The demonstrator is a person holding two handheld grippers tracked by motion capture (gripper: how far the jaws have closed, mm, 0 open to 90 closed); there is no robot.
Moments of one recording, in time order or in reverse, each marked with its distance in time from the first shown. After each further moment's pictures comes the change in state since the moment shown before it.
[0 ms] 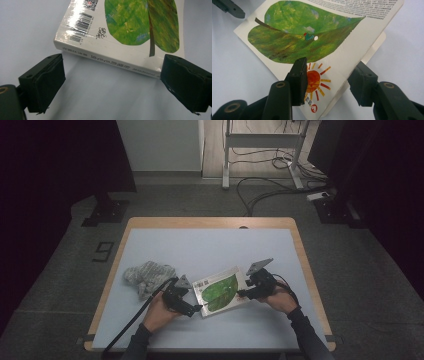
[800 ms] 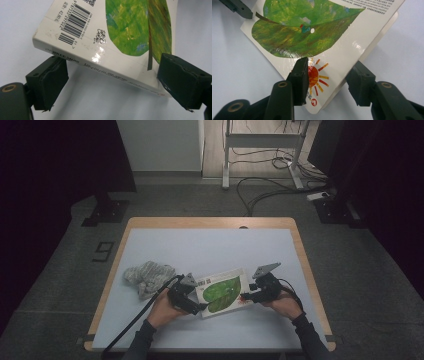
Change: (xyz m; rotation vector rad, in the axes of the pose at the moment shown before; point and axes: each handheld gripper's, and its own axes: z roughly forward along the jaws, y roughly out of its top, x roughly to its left) left arm -0.006 0.017 0.005 0.009 -0.035 0.026; right arm 0.001 -0.018 -0.008 -0.041 0.020 0.041
